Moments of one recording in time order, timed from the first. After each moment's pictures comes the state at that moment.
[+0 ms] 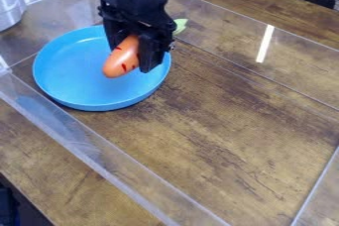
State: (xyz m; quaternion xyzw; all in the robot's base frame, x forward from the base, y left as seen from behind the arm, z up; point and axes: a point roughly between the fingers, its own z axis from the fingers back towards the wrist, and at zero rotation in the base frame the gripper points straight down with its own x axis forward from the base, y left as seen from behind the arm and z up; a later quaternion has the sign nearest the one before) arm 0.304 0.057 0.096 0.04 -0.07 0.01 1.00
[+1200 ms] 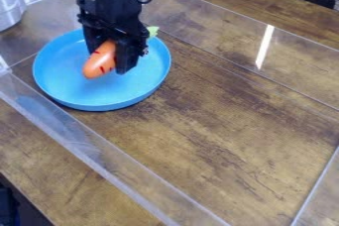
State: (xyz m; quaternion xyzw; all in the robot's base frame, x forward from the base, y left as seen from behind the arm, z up) arm 0.306 0.106 0.066 0.06 -0.04 0.05 1.00
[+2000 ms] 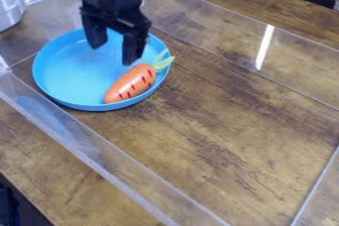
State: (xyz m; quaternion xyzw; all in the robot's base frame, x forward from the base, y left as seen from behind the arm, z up) arm 0.321 0.116 0.074 0.06 -0.05 0.07 0.99
